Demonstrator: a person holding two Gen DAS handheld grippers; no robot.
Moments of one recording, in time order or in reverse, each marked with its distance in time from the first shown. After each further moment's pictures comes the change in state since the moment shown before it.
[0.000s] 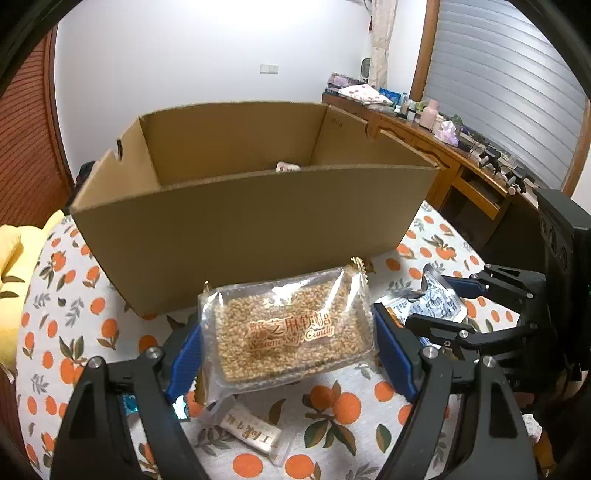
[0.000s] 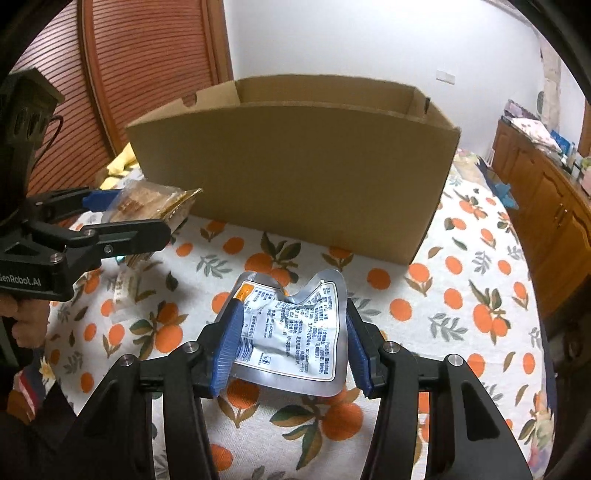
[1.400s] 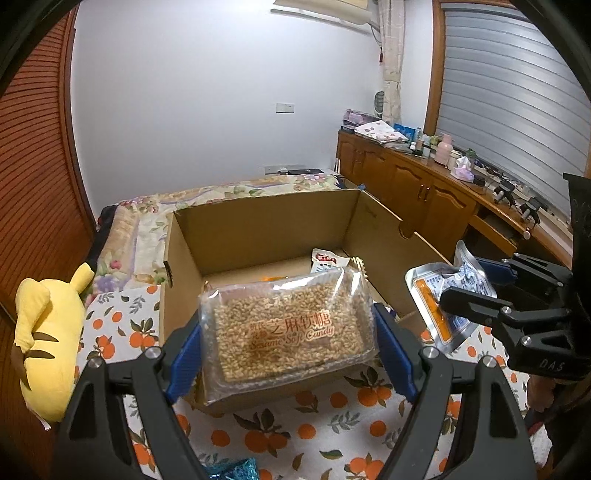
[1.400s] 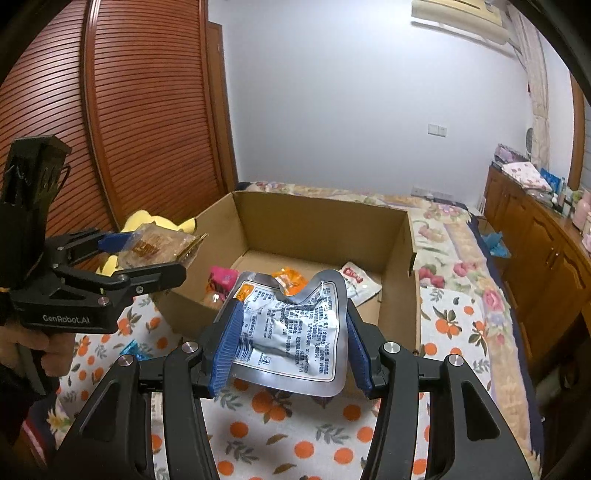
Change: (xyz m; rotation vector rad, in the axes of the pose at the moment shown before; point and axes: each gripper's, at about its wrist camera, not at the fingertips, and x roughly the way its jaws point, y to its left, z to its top) left arm -0.031 0.036 0.091 0.007 -0.133 0.077; right arm -0.042 -0.001 0.112 0.006 -0.203 -0.017
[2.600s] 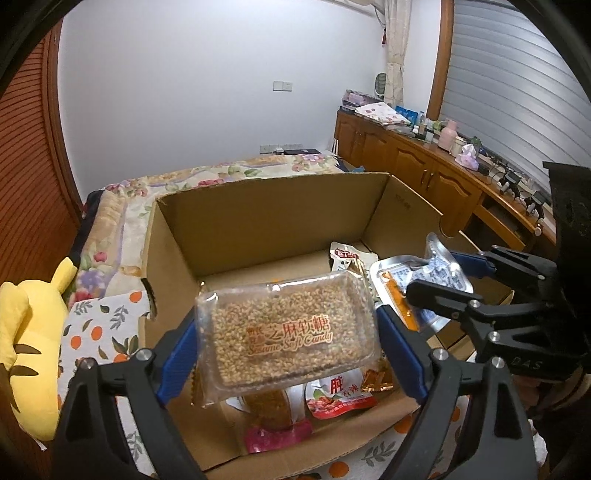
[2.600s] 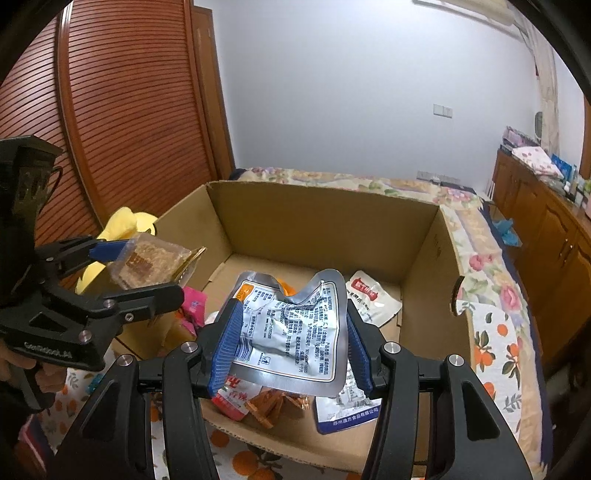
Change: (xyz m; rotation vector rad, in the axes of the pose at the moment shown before) left arm 0.075 0.028 0.019 -0.008 0.088 -0.043; right arm 0.091 -0.016 0.020 0.025 0.074 0.019
